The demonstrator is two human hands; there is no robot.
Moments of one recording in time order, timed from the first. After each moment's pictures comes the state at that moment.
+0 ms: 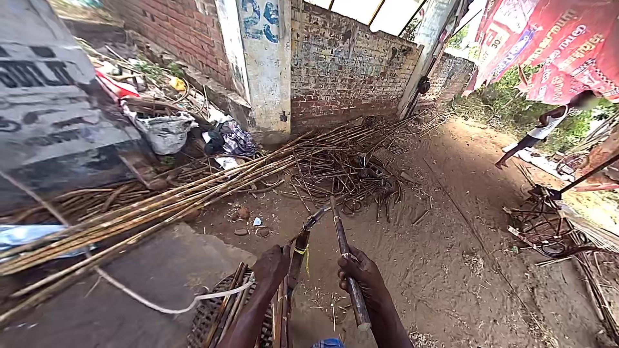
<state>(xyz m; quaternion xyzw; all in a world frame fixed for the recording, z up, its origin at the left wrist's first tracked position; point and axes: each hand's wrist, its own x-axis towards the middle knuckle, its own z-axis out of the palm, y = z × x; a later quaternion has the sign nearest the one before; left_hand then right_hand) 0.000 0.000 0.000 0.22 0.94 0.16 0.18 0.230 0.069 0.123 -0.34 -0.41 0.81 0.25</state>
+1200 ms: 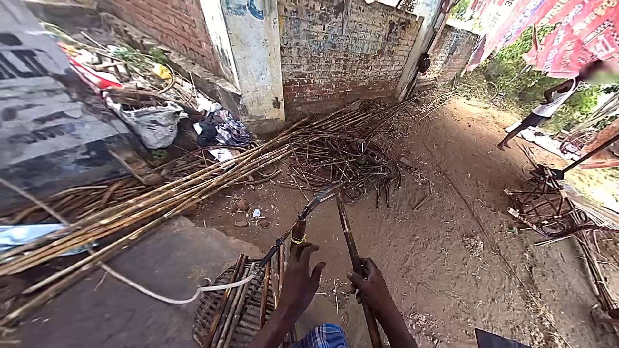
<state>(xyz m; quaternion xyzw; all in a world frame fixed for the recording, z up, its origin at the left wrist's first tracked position) 0.100 -0.022 0.019 0.46 0.78 0.42 0.08 0.280 0.087 0.044 -0.44 -0.58 0.67 0.17</state>
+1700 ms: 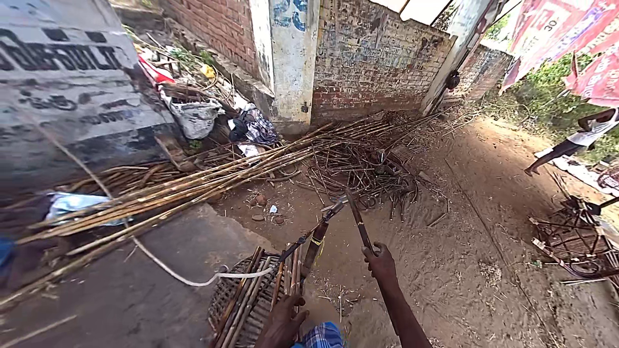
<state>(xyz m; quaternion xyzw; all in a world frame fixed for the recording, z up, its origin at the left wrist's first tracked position) 0.080 -0.133 -0.049 0.32 0.81 0.30 0.38 0.215 0.146 0.023 -0.54 -0.69 0.46 0.13</state>
